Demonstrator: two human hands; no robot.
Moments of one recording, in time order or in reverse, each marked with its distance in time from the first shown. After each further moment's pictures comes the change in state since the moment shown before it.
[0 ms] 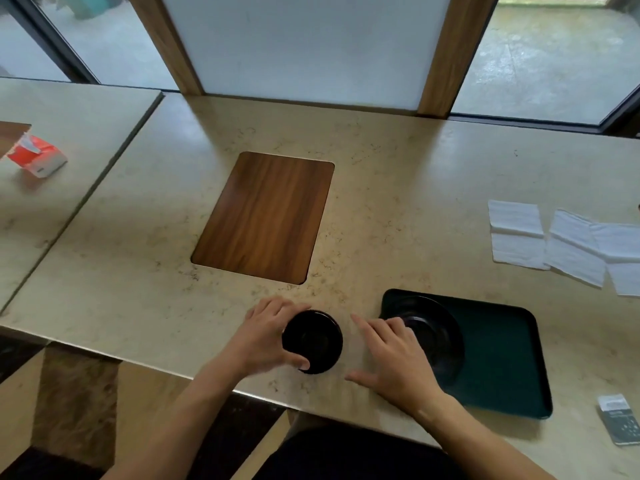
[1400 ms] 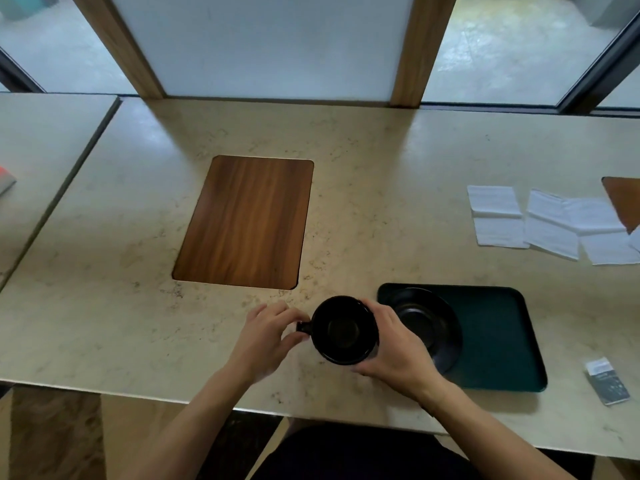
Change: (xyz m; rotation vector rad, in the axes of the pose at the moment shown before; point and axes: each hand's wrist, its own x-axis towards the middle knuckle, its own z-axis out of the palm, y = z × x) left_hand 0.020 -0.010 0.011 -0.150 0.197 0.142; right_hand 0.010 -0.008 -0.009 0.433 0.047 0.222
